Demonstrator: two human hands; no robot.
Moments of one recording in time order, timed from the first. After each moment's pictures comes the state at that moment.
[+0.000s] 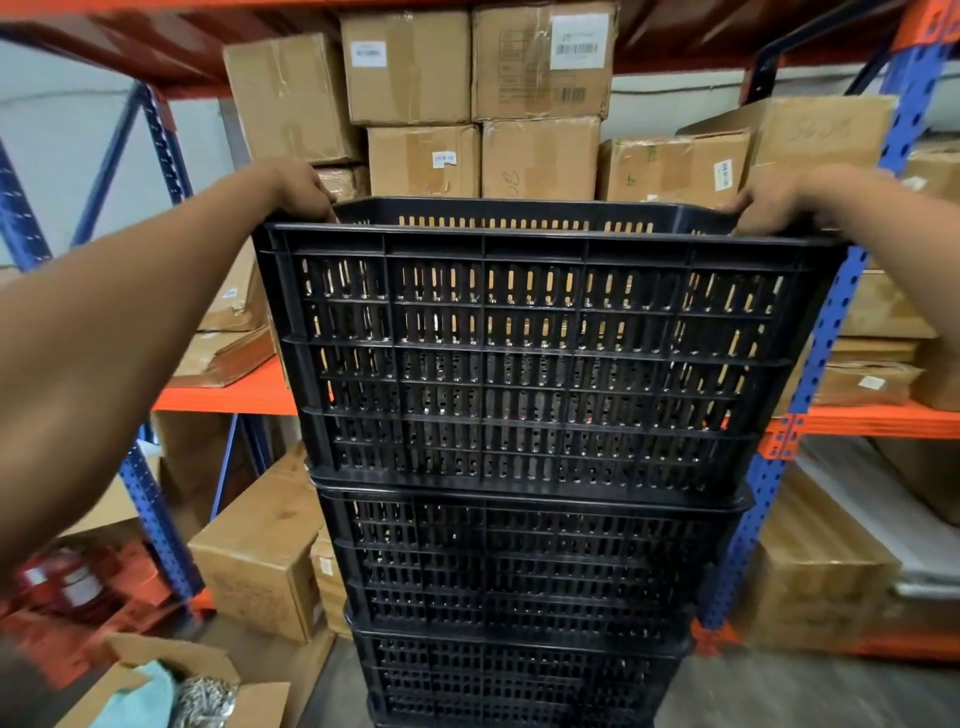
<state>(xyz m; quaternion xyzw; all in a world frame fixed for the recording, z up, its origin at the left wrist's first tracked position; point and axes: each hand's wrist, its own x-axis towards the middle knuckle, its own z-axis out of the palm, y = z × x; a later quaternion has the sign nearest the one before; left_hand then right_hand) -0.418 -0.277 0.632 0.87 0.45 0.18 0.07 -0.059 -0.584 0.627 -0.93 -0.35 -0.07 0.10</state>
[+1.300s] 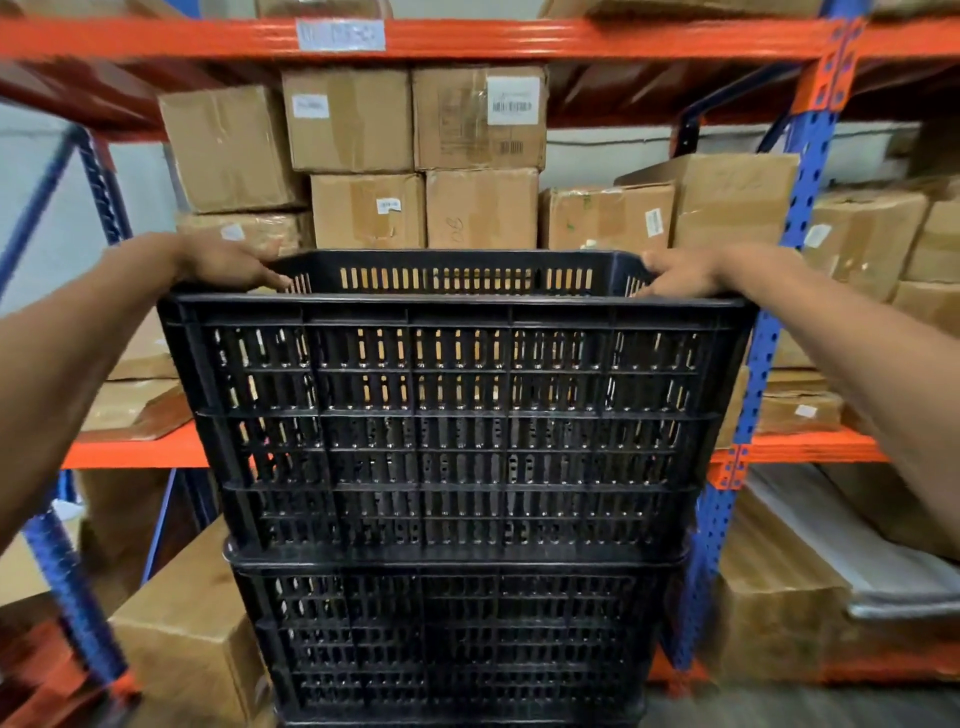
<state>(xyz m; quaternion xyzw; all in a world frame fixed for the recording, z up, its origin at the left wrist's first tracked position) -0.401 -0.245 0.624 0.92 0.37 0.12 0.04 -0.051 -0.584 0.611 -0.90 -0.43 -0.02 0.09</state>
